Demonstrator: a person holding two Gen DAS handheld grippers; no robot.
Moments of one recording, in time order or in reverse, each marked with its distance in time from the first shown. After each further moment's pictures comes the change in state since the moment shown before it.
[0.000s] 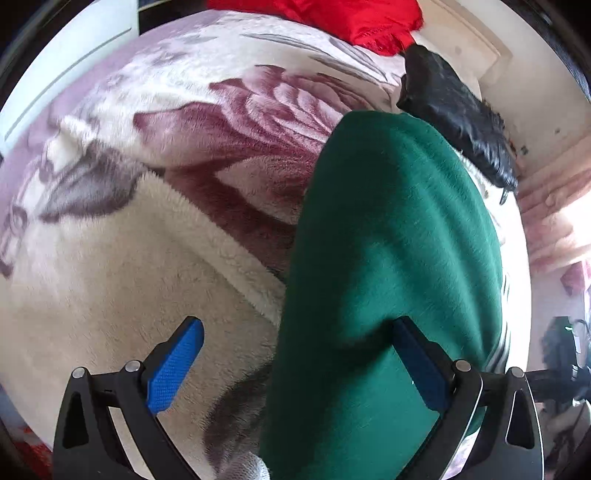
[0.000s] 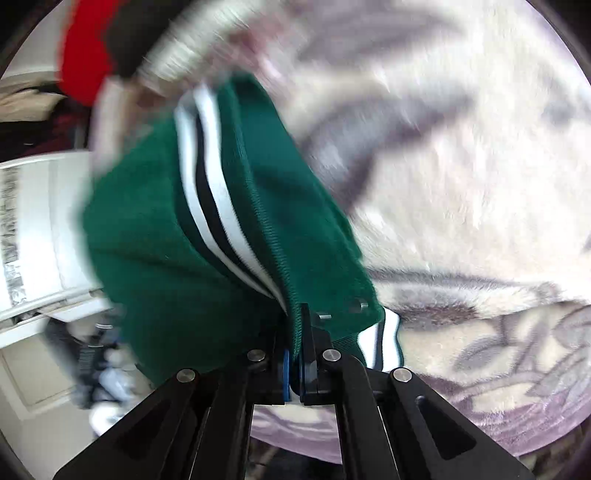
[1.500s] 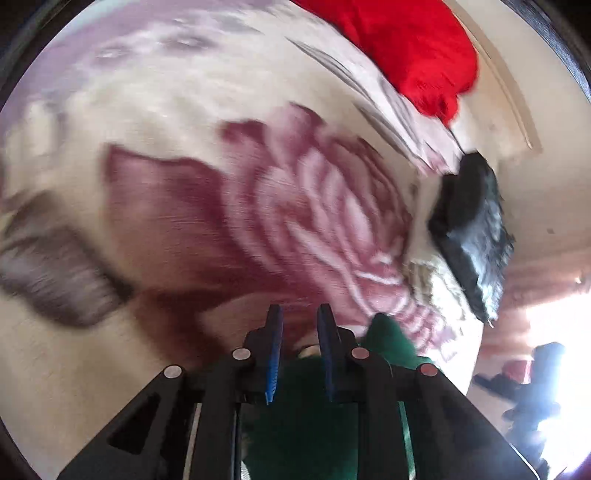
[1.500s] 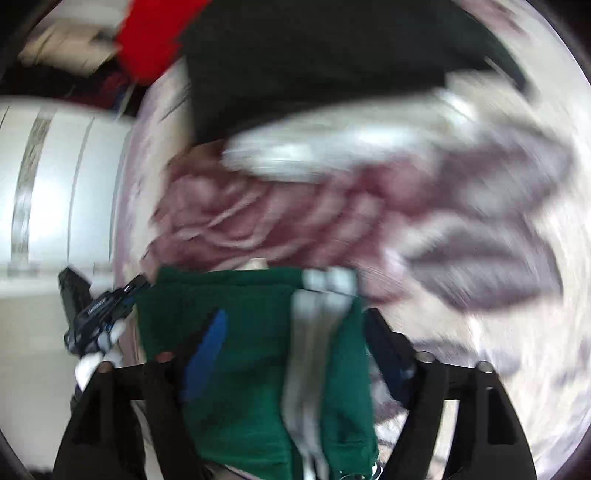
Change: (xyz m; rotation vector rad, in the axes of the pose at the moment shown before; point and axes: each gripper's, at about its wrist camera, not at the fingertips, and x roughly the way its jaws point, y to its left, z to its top) left arm 0.026 0.075 0.136 -0.327 0.008 -0.199; right arm -0.084 0.144 0.125 -0.399 -0.117 -0.009
